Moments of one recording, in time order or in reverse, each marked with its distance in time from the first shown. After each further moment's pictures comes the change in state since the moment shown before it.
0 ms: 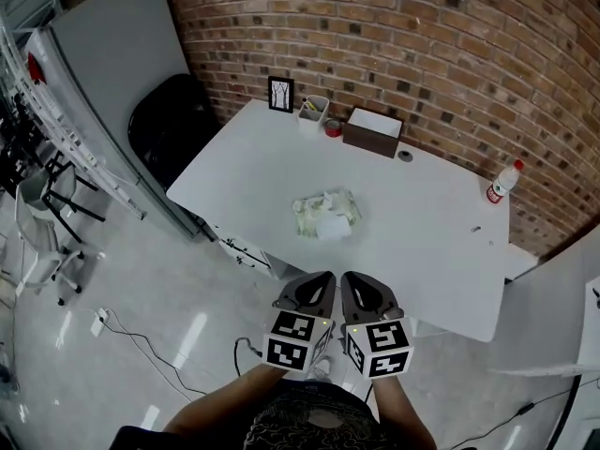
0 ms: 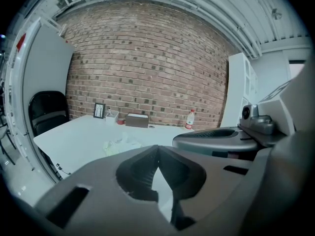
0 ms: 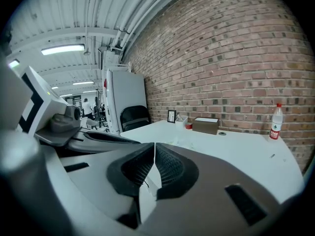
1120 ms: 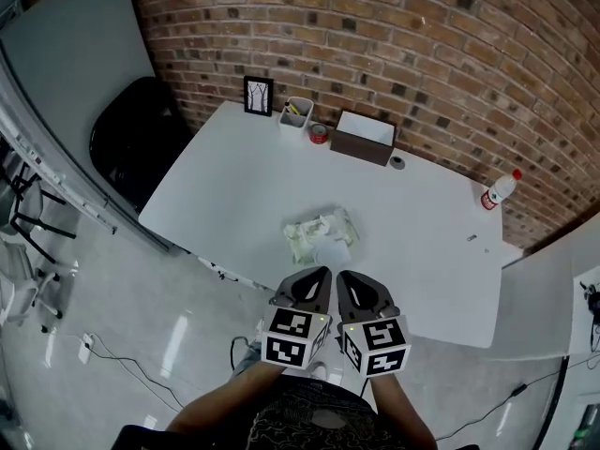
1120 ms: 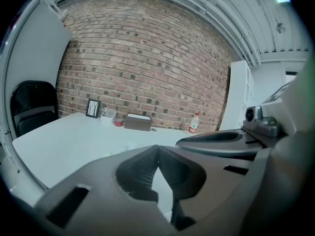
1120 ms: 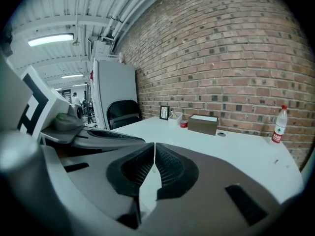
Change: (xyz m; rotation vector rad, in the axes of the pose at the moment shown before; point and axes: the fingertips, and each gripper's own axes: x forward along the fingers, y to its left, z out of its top) left arm 0.071 0.078 0.024 -0.031 -0.009 -0.097; right arm 0.096 -0.022 0.016 0.002 0.068 -0.100
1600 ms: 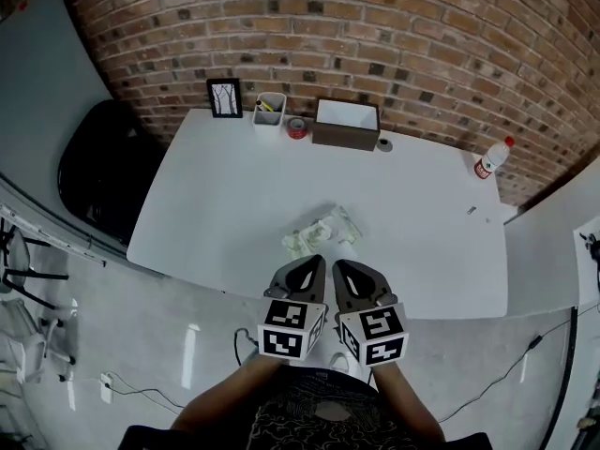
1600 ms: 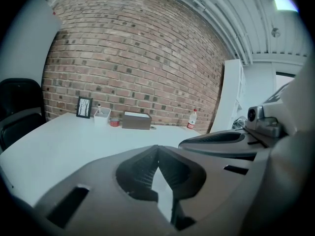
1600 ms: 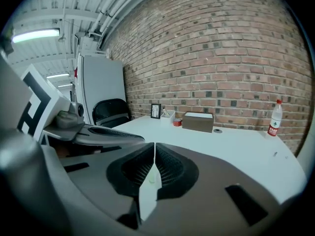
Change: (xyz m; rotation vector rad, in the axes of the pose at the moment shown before) left arm 0.035 0.054 0.012 0.047 0.057 -0.114; right arm 0.058 -0.003 0.010 0.066 0.024 -0.126
